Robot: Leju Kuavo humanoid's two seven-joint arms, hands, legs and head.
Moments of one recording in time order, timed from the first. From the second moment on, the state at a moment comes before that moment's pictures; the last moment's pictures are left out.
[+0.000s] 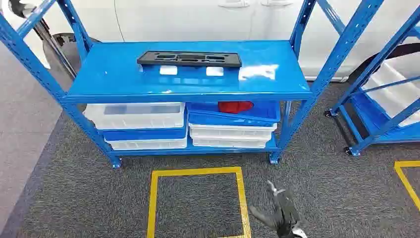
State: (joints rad) left arm 0.01 0.02 -0.15 -0.27 0.55 0.03 -0.31; right arm -0.11 0.07 -0.23 -0.81 0.30 0.22 -0.44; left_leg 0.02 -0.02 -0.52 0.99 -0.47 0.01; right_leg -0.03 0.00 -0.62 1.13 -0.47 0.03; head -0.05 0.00
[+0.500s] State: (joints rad) left arm -0.02 0.02 -0.17 -0.24 0.62 0.04 -0.34; right arm -0.29 0.09 0.08 -1.08 0.42 -0.02 -0.48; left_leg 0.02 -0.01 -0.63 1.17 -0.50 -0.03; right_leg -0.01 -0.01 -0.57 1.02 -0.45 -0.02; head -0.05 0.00
